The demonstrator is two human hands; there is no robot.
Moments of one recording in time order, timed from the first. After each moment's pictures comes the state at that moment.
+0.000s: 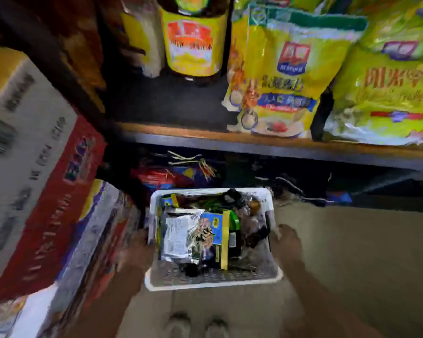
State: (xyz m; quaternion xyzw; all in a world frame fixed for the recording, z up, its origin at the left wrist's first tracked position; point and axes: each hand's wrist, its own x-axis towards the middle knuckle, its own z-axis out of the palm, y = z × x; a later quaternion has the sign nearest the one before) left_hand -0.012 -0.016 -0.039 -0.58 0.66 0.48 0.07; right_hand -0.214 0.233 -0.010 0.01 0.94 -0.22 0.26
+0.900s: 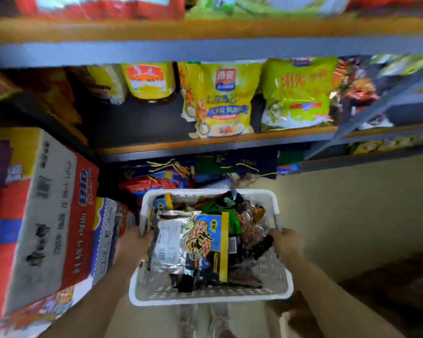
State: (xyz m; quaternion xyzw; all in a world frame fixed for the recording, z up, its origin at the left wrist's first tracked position) left_hand -0.023 -0.011 0.121 -0.49 0.75 0.41 0.16; right_hand -0.160 0.305 0.147 0.26 0.85 -0.34 0.32
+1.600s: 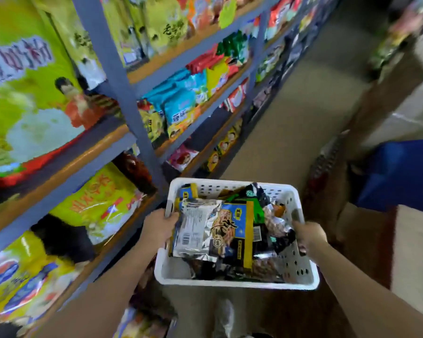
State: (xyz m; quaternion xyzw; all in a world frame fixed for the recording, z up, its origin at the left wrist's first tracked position) left_hand -0.380 0.408 0.312 0.00 0.91 0.36 0.21; right_hand -0.223 0.722 0.268 0.56 0.67 -0.49 0.02
